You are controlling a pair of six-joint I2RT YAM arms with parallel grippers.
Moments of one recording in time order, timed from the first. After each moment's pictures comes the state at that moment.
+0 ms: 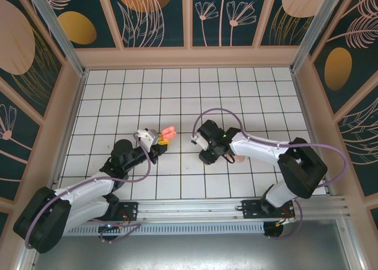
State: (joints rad) left arm -0.56 1.01 0.18 0.66 0.35 -0.03; right arm 0.84 1.51 0.90 -0.59 -0.03 -0.05
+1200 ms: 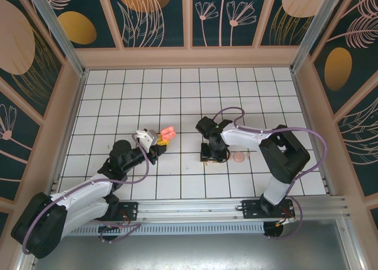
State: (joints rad) left arm -0.56 0.96 0.18 0.61 0.35 -0.03; right arm 0.78 1.72 1.00 -0.76 -0.16 0.76
